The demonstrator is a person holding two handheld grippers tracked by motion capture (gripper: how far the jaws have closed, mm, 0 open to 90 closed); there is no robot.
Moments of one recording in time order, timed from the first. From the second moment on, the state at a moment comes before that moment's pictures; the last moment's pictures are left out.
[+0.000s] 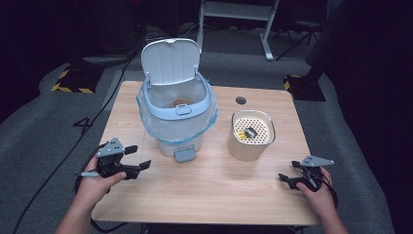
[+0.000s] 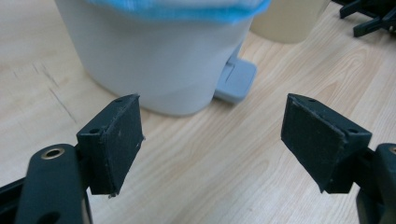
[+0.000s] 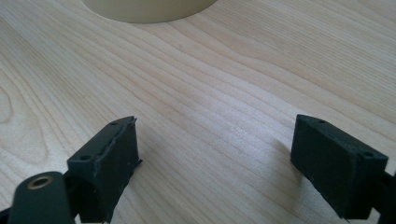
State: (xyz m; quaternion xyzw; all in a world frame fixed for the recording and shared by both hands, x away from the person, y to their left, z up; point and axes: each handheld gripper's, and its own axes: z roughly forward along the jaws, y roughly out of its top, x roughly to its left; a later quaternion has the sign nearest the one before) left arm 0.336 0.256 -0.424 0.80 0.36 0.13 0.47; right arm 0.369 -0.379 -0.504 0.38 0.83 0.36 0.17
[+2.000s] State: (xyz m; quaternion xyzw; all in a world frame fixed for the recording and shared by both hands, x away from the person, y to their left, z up) left arm 0.459 0.280 -0.243 0.69 0.30 0.19 0.62; right arm 0.368 -0.380 -0.504 0.39 0.83 0.36 0.17
